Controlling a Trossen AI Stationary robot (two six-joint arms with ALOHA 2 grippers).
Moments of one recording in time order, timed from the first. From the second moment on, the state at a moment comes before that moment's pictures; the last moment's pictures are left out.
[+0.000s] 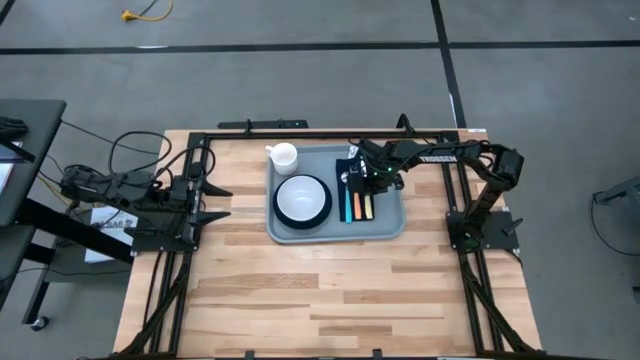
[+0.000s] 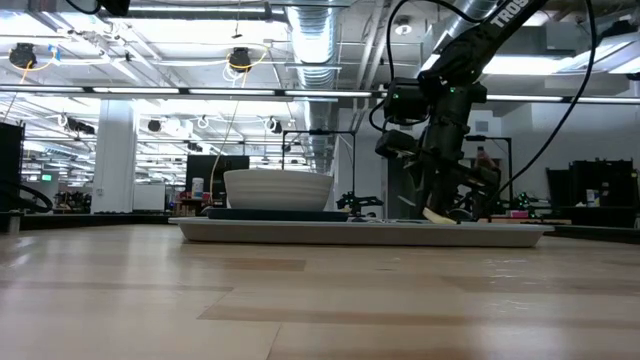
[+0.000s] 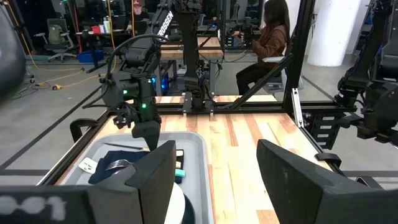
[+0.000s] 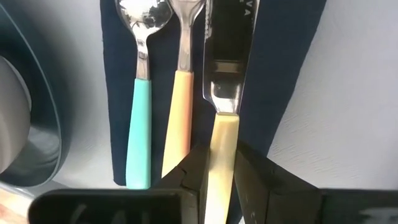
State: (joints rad) left arm -0.32 0.38 0.68 -0.39 -0.32 -0.03; right arm -0.46 1.72 1.03 -0.64 -0.26 0.89
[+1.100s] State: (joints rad) left arm -0.32 0.38 0.68 -0.55 -0.42 -0.16; right arm -0.43 1.62 1.10 -0.67 -0.34 0.75
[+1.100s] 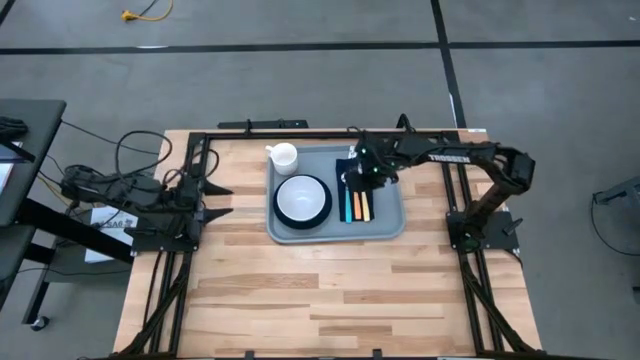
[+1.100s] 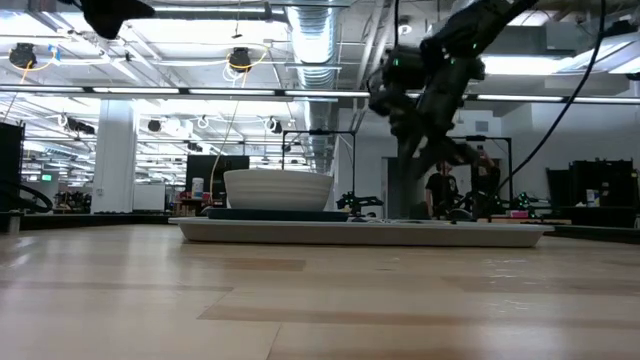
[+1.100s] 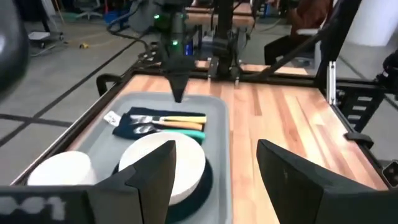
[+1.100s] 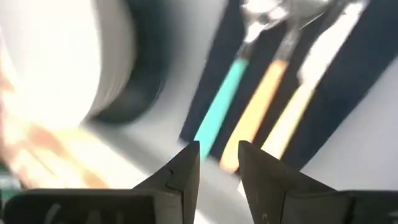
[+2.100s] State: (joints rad) left arm -0.32 0.03 0.01 0.07 -0.24 -0.19; right arm 0.23 0.93 0.99 -0.20 -0.20 0.15
